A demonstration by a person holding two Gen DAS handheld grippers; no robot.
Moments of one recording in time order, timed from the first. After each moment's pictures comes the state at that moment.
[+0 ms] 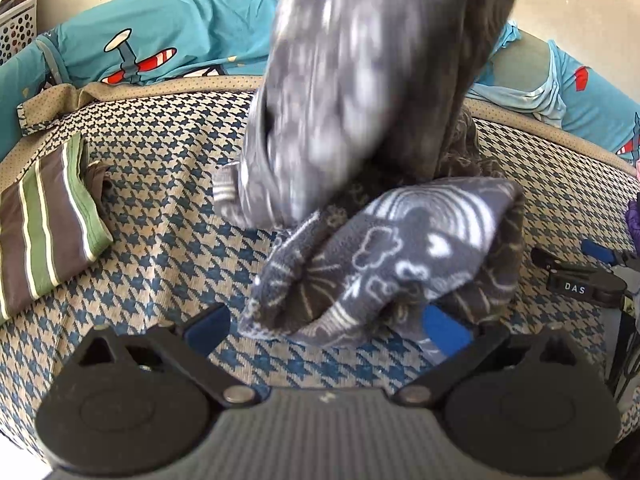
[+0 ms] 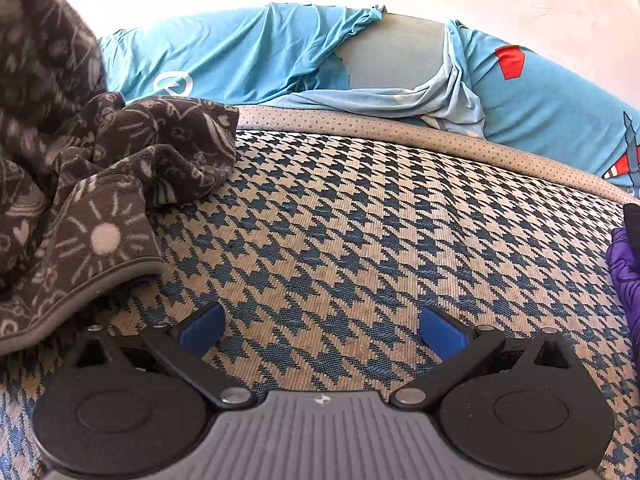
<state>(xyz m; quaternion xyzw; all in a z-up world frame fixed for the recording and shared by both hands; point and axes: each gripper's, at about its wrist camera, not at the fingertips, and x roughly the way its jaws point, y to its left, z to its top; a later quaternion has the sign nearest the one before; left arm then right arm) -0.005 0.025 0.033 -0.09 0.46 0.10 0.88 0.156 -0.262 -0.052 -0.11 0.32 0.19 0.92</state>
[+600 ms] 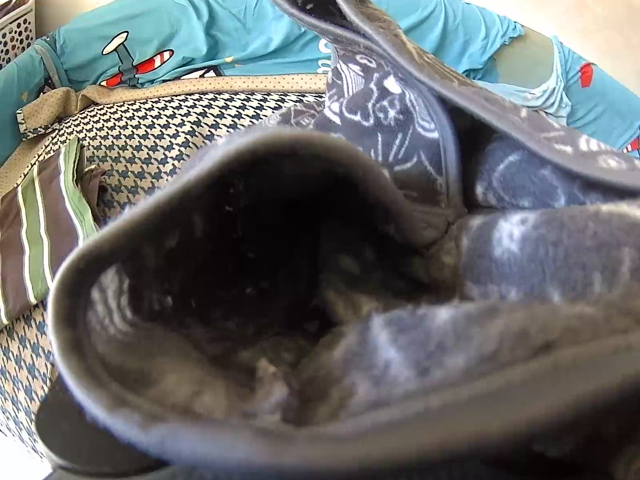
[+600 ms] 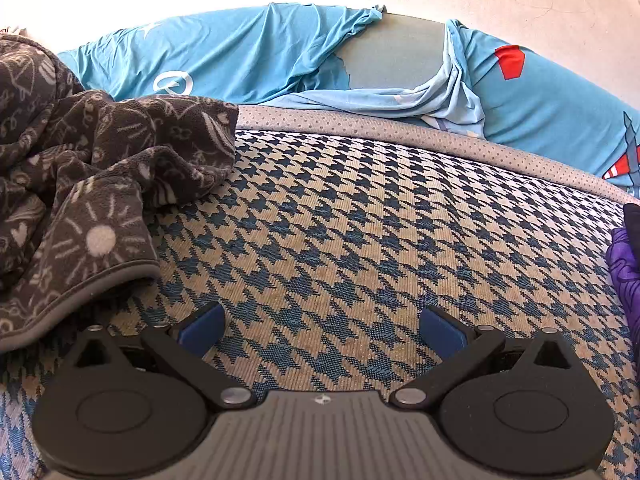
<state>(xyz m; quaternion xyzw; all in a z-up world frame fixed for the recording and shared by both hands) 0.010 0.018 0.036 -0.09 0.46 0.11 0.88 0.155 -0.262 -0.051 -0.11 0.32 0.19 0.92</state>
